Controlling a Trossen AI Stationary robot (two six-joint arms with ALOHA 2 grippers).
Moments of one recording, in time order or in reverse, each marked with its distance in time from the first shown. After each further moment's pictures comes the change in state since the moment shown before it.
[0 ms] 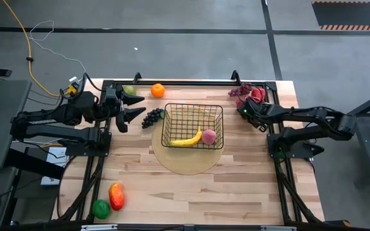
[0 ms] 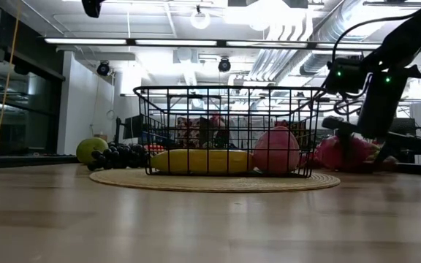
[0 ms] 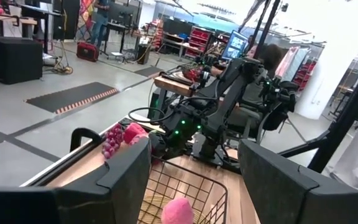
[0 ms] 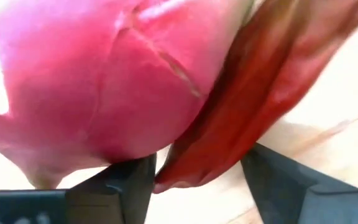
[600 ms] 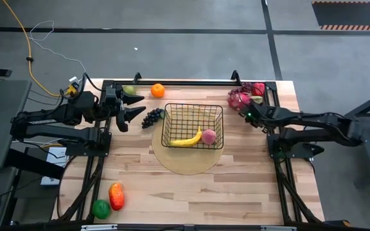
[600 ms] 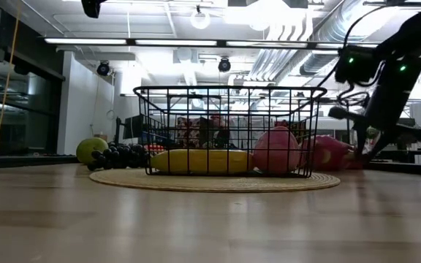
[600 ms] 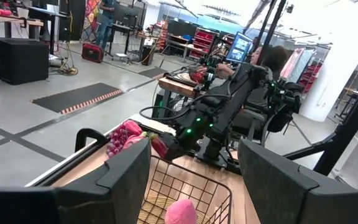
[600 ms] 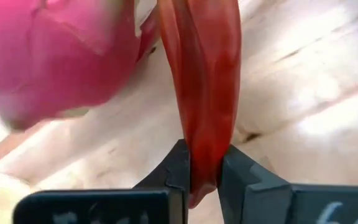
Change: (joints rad) left arm 0.000 0.000 0.000 0.001 -0.015 0.000; right arm 0.086 -0.202 -0.007 -0.109 -0.007 -0.051
